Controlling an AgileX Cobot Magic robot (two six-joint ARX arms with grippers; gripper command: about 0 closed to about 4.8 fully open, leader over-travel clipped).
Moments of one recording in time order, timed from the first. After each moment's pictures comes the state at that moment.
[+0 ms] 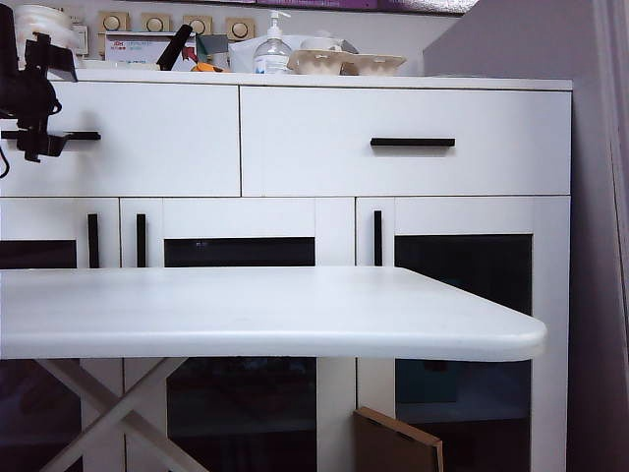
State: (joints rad) left arm 0.16 2.15 1.76 0.58 0.13 -1.37; right arm 0.82 1.15 1.26 -0.18 0.13 -0.03
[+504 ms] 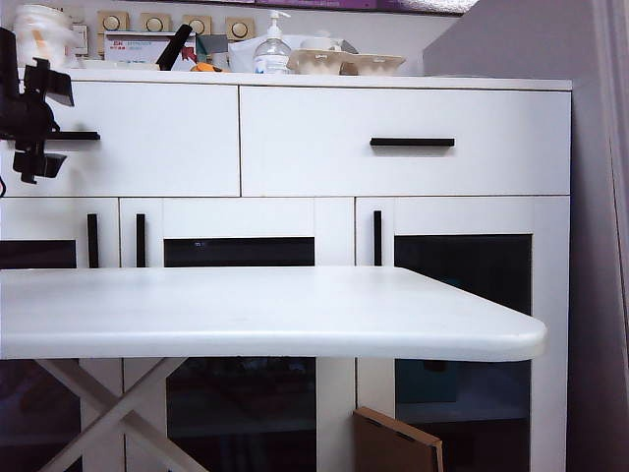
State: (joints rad) left arm 0.17 2.20 1.77 0.56 0.12 -1.37; right arm 0.82 1.15 1.26 -0.17 0.13 -0.03
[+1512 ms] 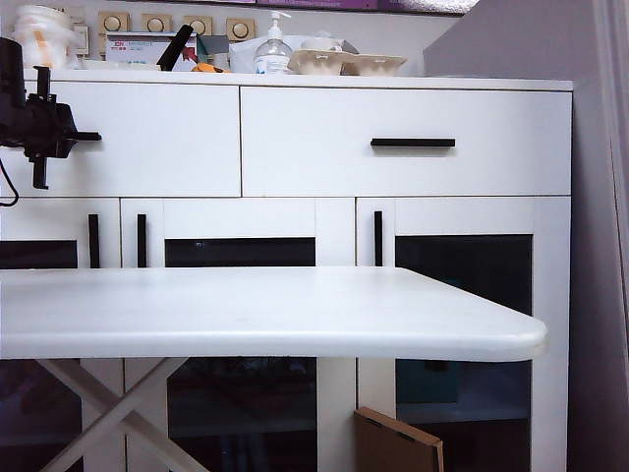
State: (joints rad) left arm 0.17 2.27 1.87 0.54 0.14 -1.45; right arm 0.82 1.15 1.26 -0.17 0.13 -0.03
